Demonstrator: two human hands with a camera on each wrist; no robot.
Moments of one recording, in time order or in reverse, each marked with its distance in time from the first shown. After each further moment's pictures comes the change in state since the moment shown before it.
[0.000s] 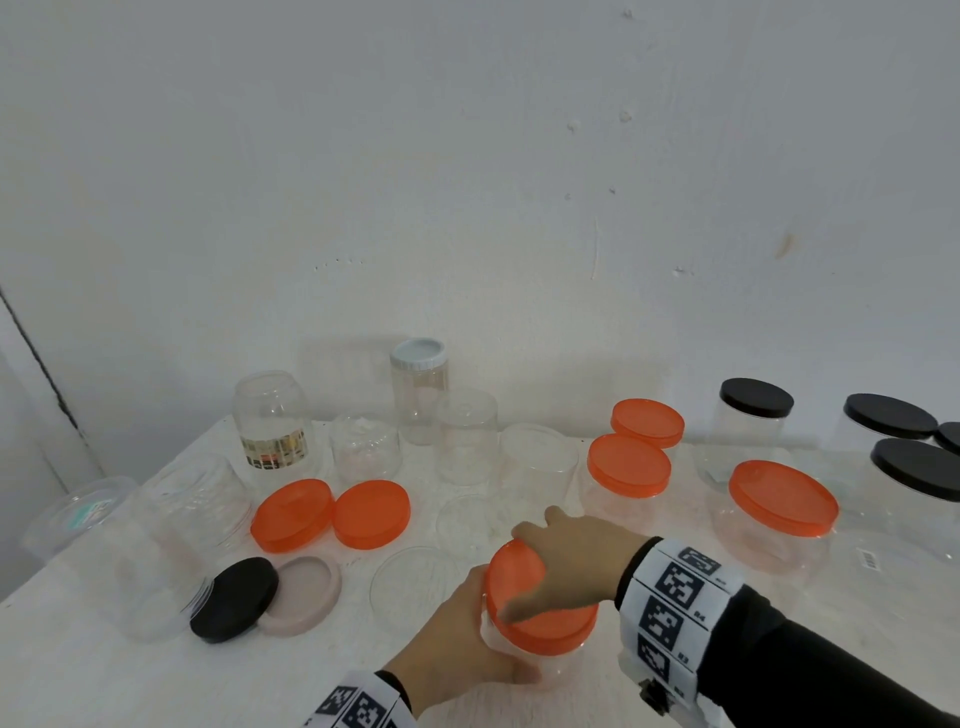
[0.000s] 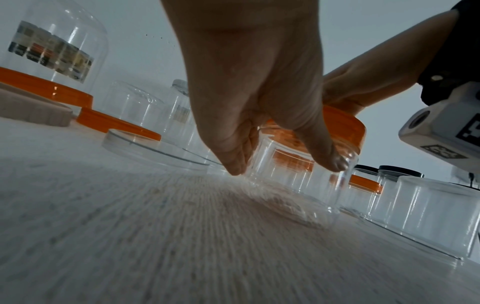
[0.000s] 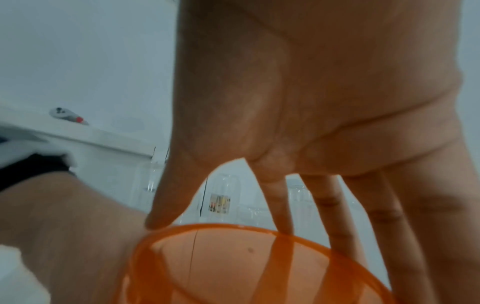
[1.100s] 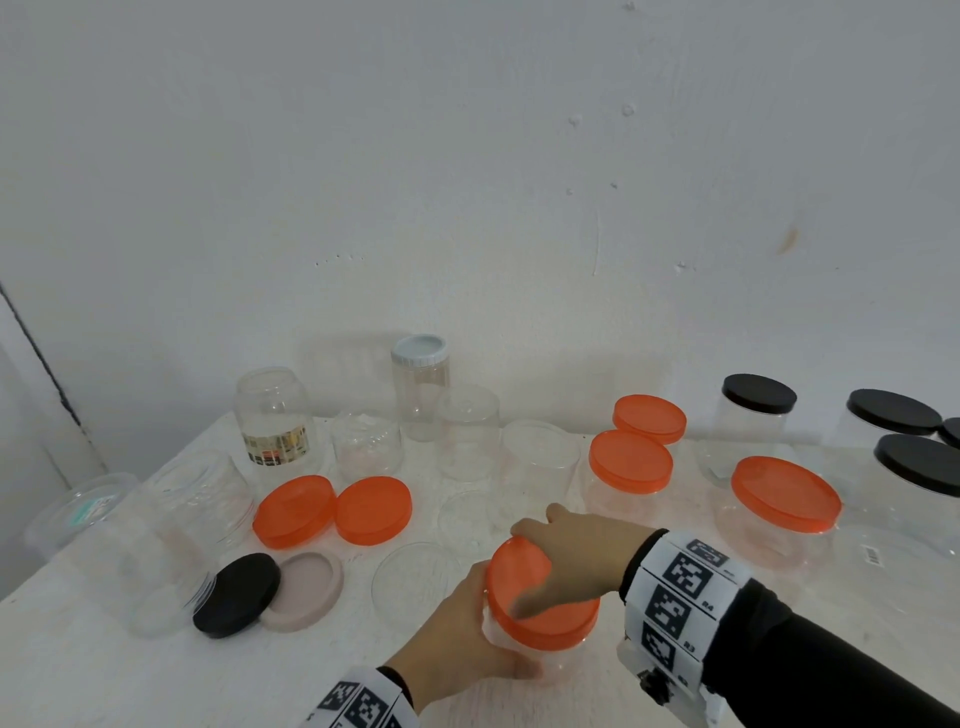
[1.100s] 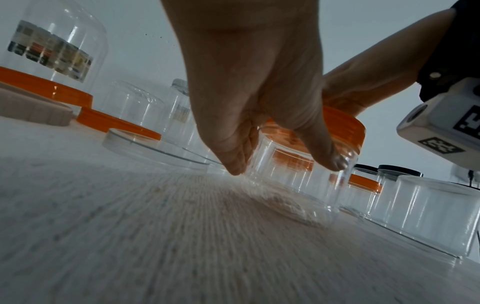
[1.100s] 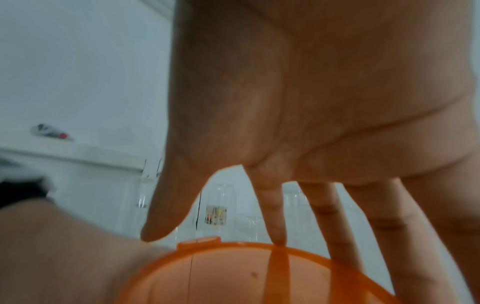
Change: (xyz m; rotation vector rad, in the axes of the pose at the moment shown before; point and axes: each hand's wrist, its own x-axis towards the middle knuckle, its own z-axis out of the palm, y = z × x) left_hand 0.001 -0.006 0.002 -0.045 -0.024 0.017; right_hand 0.000 0.002 -0.002 0.028 -0.037 -0.011
